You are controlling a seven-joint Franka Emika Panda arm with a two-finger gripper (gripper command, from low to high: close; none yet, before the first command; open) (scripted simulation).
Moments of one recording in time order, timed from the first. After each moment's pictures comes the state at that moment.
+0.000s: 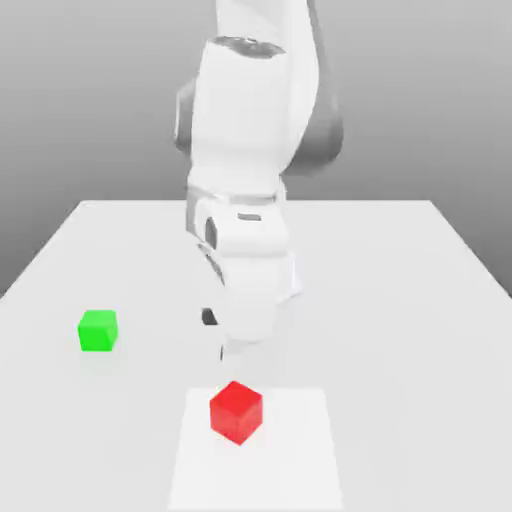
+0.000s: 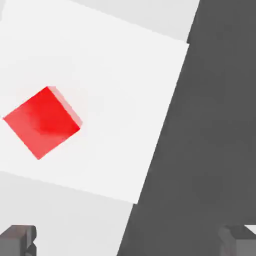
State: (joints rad) arm 0.27 -0.15 -0.37 -2.69 -0.30 2.67 -1.04
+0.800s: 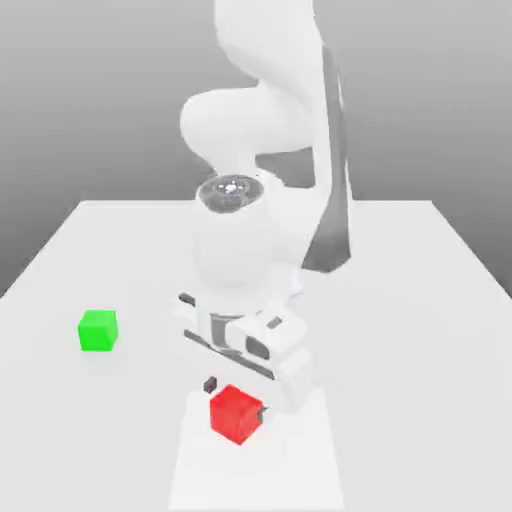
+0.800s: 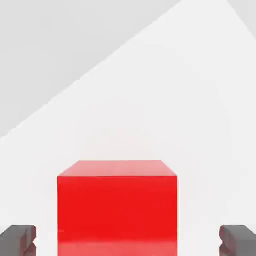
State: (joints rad) arm 0.22 0.24 -0.21 -2.76 0.33 2.99 -2.02
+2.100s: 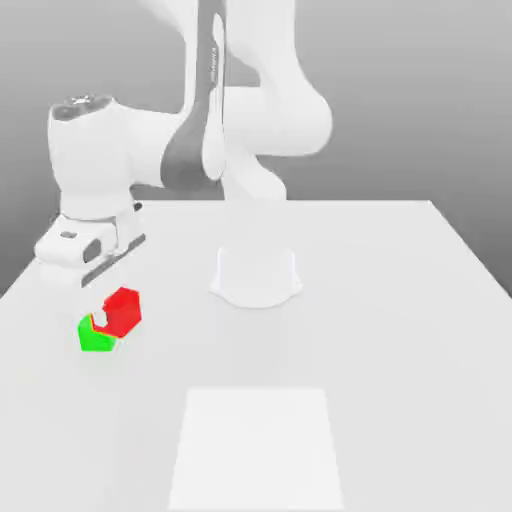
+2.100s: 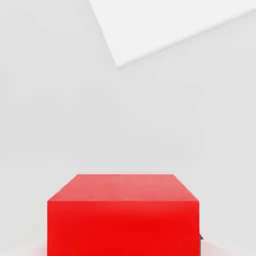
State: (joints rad) arm -0.33 -0.25 -0.49 -2.92 -0.29 2.66 -0.67
